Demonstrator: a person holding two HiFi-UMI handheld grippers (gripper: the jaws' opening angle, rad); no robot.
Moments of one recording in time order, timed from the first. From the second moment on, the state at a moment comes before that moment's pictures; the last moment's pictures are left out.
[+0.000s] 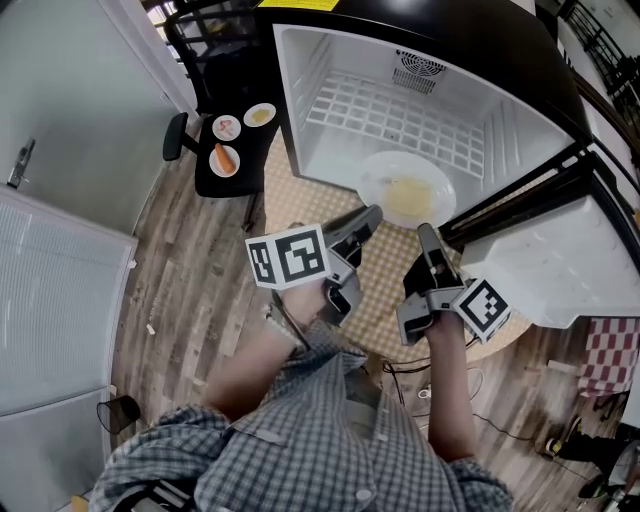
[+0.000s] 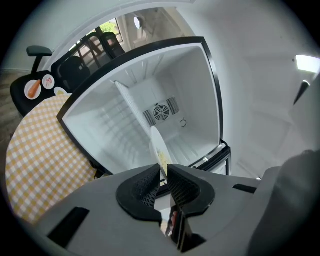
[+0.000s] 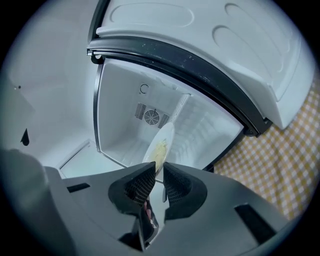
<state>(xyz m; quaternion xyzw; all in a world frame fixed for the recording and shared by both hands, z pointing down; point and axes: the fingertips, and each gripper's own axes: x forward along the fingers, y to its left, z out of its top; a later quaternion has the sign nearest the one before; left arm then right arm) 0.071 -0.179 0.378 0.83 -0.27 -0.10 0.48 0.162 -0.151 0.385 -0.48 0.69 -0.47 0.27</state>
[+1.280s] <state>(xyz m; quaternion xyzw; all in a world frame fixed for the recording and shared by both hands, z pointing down) 0.067 -0.114 0.497 0.79 -0.27 -0.03 0.55 0.156 -0.083 0.502 -0.50 0.64 -0.54 0.21</state>
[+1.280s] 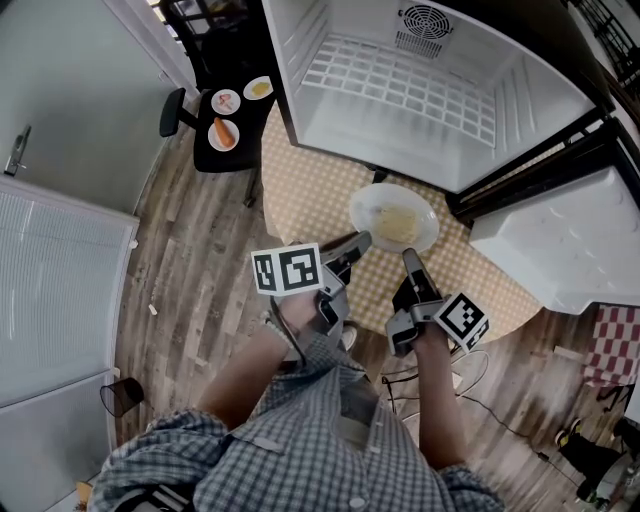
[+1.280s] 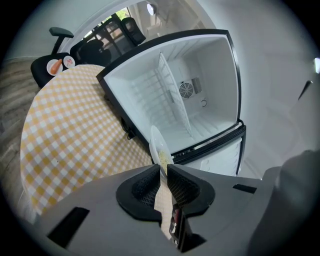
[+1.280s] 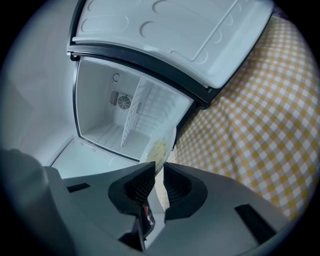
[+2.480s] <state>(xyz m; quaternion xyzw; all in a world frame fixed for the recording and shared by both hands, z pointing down) 0.064 -0.102 0.605 0.75 -0.31 0.06 0.59 0.154 -0.065 0.611 -0.54 0.57 -0.61 0.13</state>
